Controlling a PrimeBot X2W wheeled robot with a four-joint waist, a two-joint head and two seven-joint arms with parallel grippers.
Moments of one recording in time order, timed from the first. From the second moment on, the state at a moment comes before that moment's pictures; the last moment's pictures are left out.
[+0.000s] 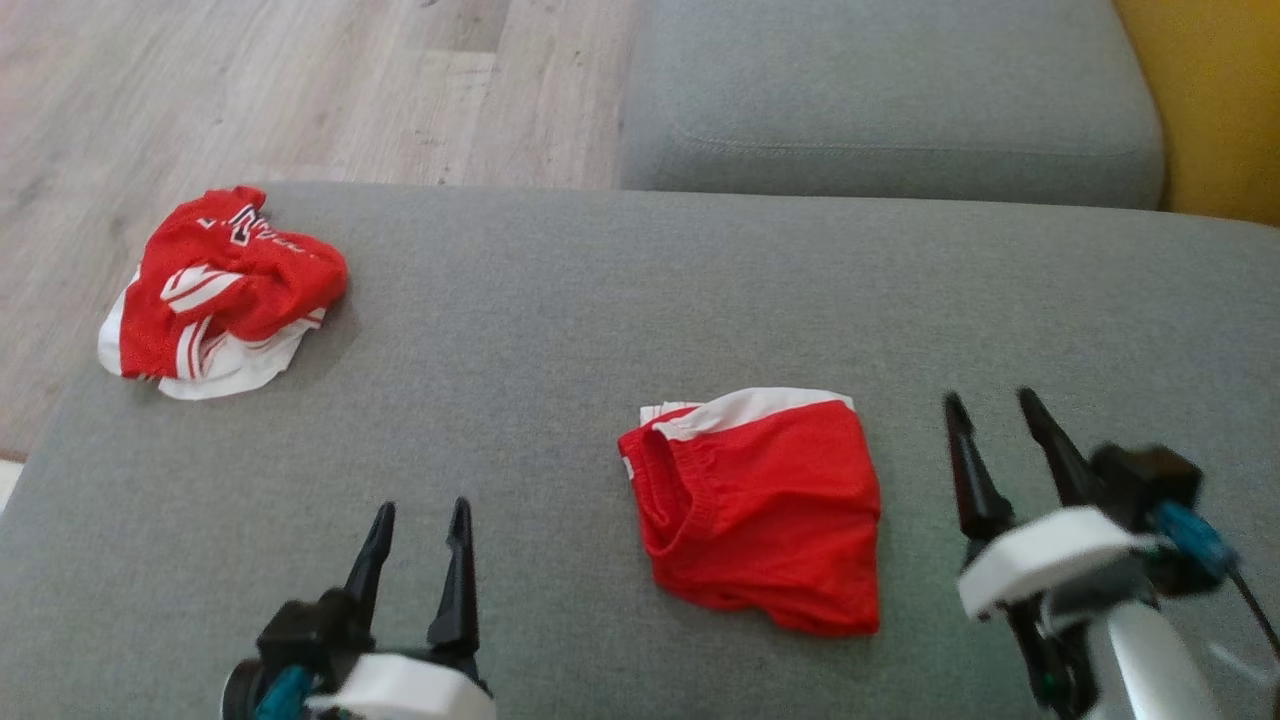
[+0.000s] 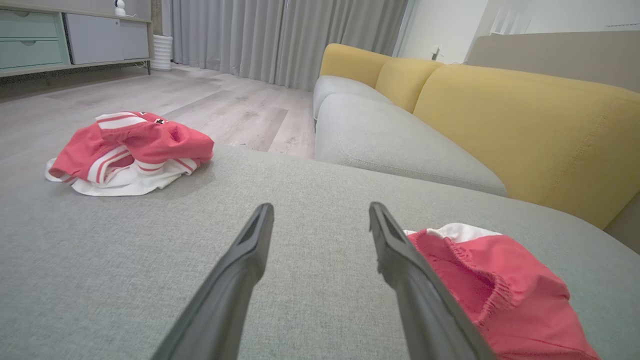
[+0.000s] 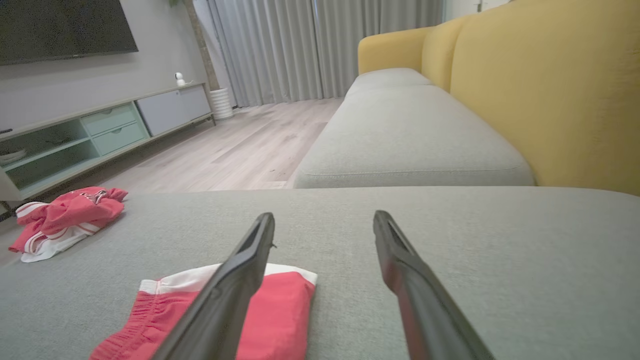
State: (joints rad) left arm -0.04 0.31 -0.60 0.12 -0.65 0.27 -0.21; right arm -0.11 -0.05 0.06 0.28 0.19 0.12 -0.03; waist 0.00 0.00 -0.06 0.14
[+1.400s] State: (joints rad) left arm 0.10 0.33 -0.55 0.11 -0.66 0.30 -0.24; right arm 0.15 -0.04 0.02 0.14 0.16 0.12 -0.04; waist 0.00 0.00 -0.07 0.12
